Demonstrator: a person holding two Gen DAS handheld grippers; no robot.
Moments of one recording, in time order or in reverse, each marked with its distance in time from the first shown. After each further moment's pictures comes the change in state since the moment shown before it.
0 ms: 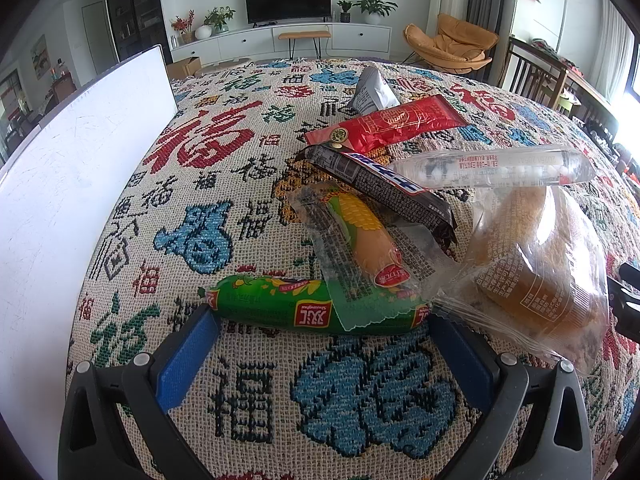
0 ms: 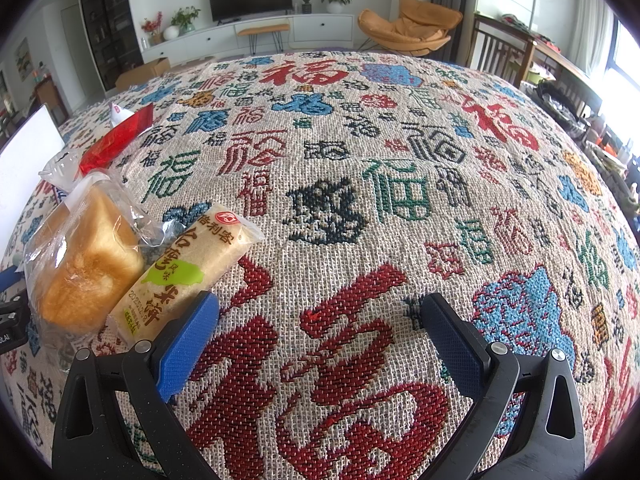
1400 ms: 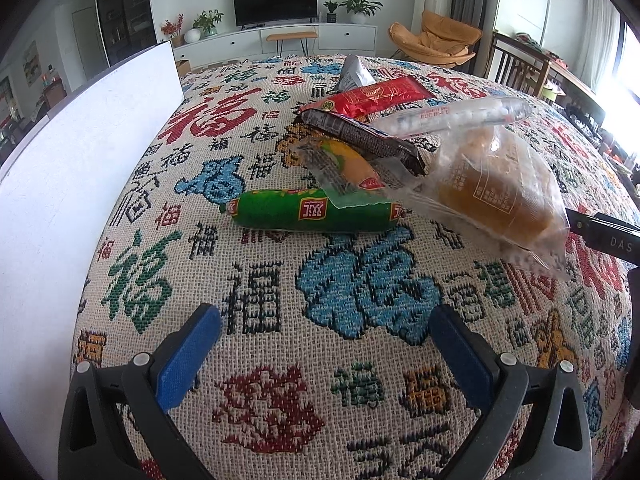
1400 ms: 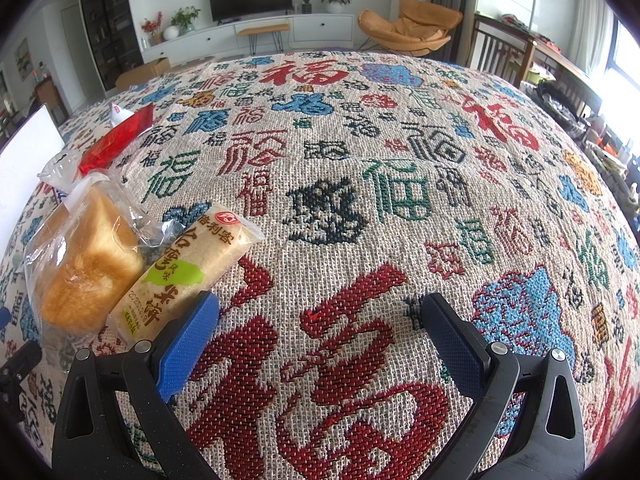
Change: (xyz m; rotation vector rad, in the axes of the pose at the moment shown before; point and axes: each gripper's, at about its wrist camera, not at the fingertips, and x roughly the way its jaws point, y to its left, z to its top) left arm -0.036 0.003 -0.047 0.037 -0.004 -0.033; right arm 0.000 0.000 0.000 0.000 0.000 -0.001
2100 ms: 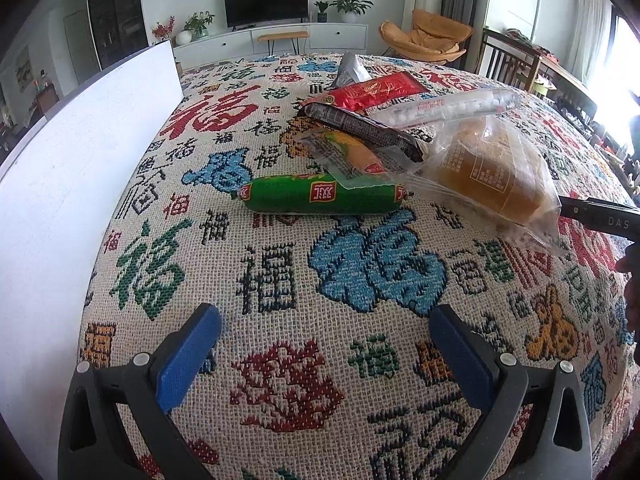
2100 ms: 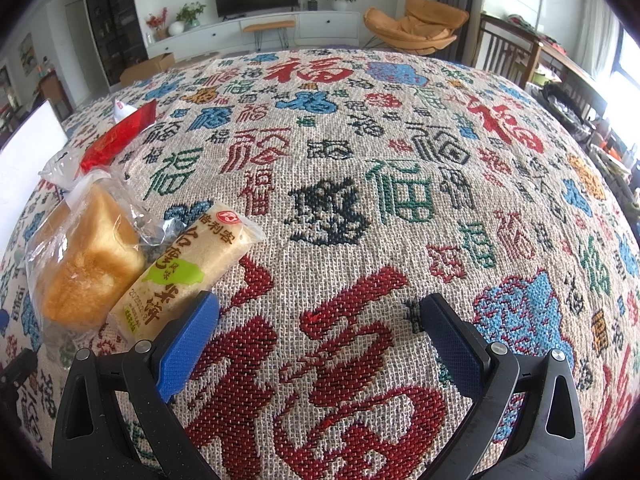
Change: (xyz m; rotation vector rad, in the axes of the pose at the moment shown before) left arm -0.008 0.008 -0.010 0.024 -0.002 -0.027; right arm 0.001 -0.003 0.004 -0.035 0.033 0.028
